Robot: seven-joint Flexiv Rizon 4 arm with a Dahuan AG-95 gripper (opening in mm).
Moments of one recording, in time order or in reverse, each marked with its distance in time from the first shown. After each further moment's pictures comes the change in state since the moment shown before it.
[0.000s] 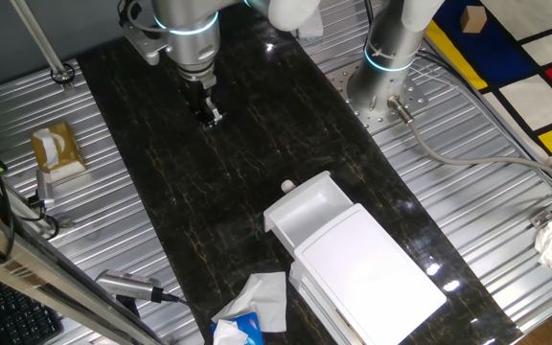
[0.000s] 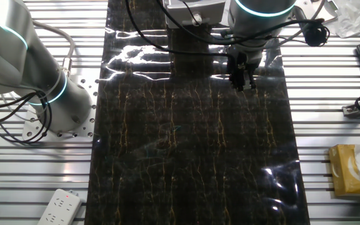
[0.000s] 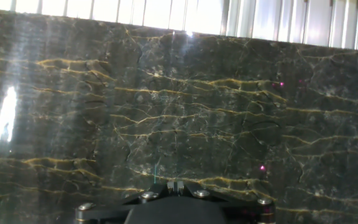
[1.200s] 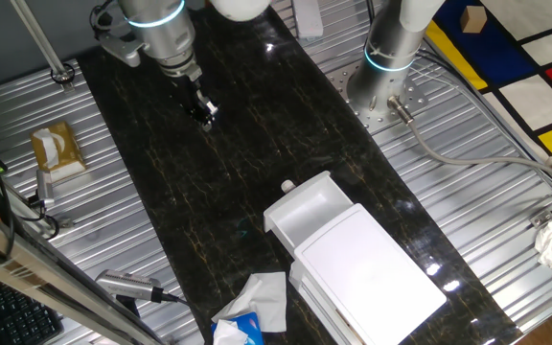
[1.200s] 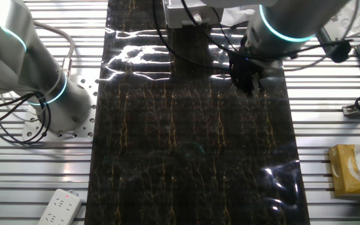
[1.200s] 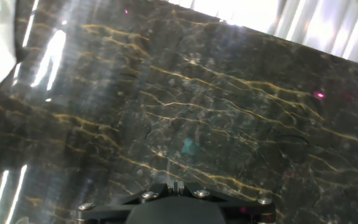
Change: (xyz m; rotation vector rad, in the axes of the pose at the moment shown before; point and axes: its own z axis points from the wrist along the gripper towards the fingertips) arm -0.002 -0.001 0.001 -0.175 0.074 -0.212
